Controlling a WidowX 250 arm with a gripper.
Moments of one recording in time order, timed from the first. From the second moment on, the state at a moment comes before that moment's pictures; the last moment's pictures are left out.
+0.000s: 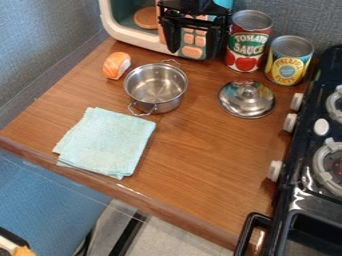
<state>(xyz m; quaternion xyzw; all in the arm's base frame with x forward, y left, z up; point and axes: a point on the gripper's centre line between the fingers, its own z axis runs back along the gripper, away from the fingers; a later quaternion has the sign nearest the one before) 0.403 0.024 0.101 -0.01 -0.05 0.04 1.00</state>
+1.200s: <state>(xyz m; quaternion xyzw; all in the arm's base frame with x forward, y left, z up) 0.239 0.100 0.049 0.00 -0.03 0.01 1.00</state>
